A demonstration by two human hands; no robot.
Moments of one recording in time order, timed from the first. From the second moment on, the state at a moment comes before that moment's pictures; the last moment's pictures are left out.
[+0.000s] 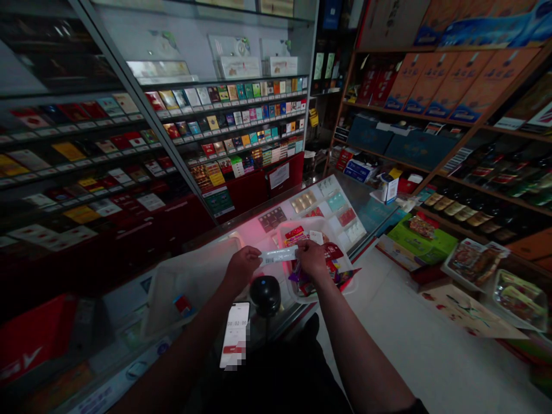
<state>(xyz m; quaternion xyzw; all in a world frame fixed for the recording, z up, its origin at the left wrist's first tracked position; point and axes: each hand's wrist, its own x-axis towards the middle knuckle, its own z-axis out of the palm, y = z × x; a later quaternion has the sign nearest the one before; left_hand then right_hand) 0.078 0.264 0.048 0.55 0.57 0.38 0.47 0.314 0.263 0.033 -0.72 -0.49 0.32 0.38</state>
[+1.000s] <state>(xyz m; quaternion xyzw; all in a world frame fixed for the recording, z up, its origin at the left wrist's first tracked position) 0.044 0.269 0.022 0.55 0.63 0.37 0.41 0.270 0.252 0.041 -0.73 -0.54 0.28 0.30</state>
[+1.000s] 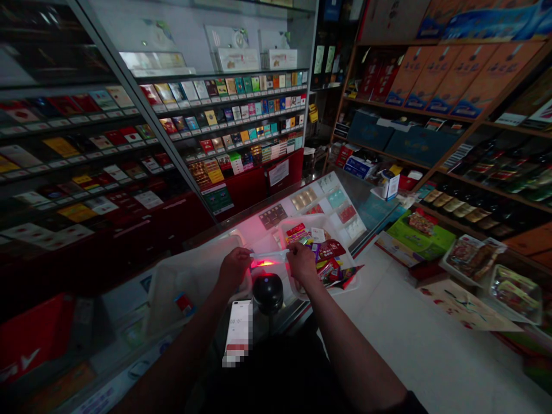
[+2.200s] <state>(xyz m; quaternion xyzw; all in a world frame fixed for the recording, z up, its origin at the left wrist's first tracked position) -0.106 0.236 0.035 0.47 0.75 0.39 0.26 0.095 0.203 0.053 -0.53 -0.73 0.39 0.19</state>
